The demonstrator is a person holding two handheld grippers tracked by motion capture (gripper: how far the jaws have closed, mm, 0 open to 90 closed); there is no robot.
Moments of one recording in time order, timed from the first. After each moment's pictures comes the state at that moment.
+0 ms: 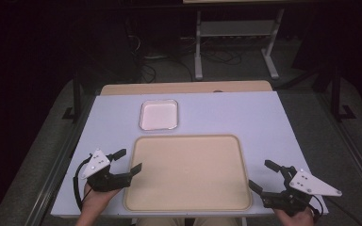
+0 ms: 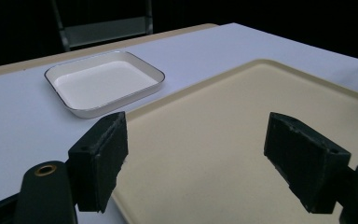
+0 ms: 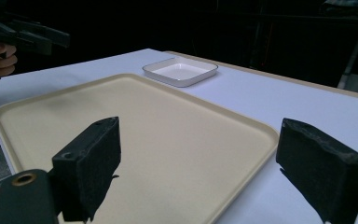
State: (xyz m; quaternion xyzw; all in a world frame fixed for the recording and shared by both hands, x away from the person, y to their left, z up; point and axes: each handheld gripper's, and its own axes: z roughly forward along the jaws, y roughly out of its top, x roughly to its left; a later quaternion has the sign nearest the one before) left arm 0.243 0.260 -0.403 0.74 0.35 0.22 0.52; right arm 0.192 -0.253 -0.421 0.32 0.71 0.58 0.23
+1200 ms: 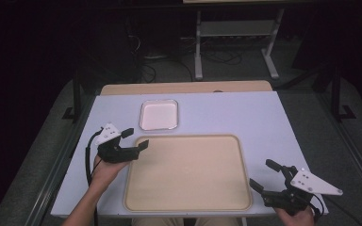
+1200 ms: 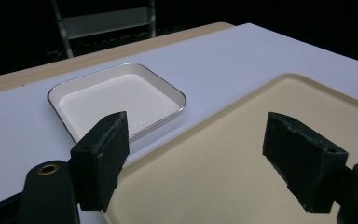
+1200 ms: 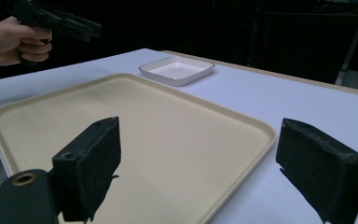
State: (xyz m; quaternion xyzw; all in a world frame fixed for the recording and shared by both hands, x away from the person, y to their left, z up) left arm 0.314 0.246 -0.385 0.75 0.36 0.21 0.51; right arm 0.194 -0.256 -0.423 0.33 0.71 0.58 0.23
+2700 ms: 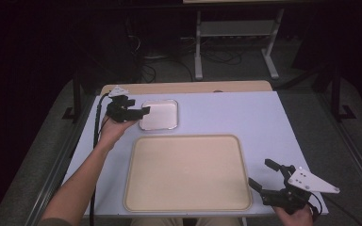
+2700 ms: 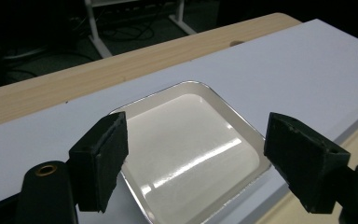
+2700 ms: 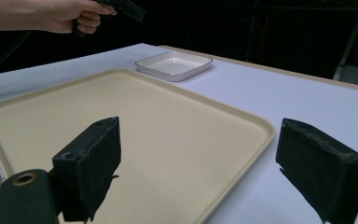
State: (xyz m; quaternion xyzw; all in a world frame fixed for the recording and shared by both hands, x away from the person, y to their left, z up) left arm 0.440 0.242 -0.364 0.77 0.43 0.19 0.44; right arm 0.198 -0.253 -0.424 0.34 0.71 0.57 0.23
